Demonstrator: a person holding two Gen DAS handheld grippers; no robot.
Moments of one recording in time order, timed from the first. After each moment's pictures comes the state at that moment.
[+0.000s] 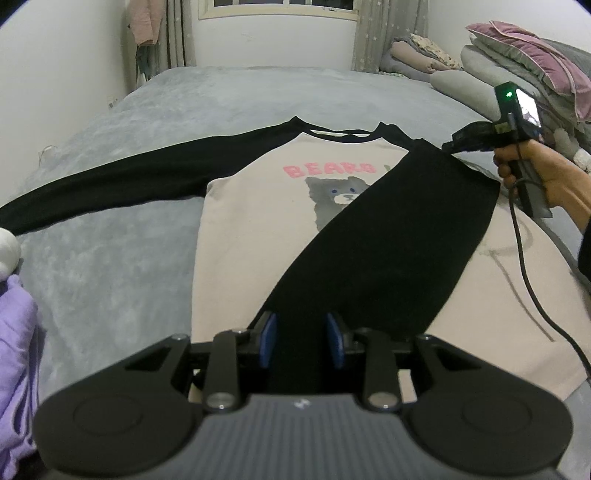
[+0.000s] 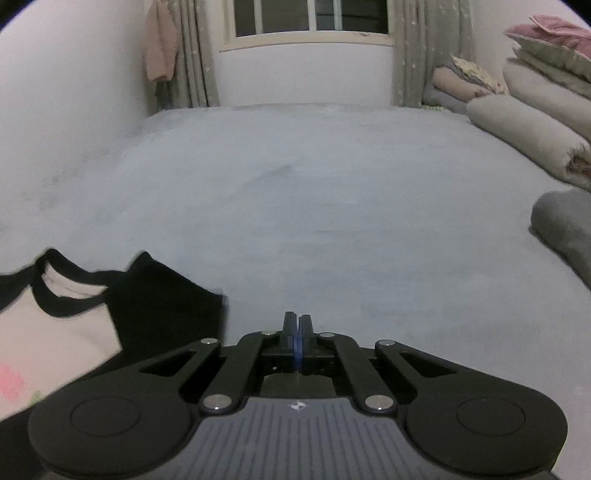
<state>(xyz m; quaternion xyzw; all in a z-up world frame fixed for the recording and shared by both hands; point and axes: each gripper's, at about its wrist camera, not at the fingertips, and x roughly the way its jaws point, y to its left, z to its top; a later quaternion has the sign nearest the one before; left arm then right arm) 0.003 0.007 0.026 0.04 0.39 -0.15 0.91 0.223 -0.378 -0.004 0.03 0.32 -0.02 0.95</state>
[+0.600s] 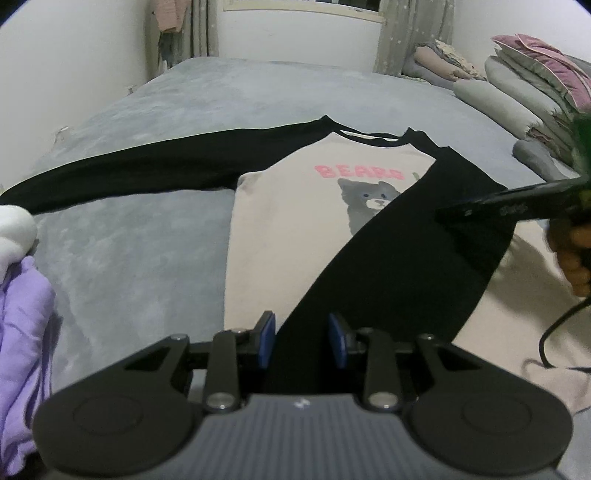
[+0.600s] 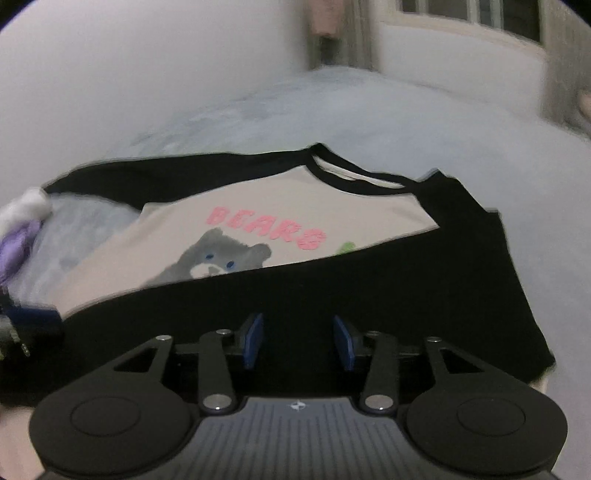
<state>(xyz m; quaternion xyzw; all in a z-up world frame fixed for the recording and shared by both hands) 0.012 0.025 0.026 0.01 0.40 -0.12 0.91 0.113 -0.247 0.015 -0.02 0.38 0.19 0.91</state>
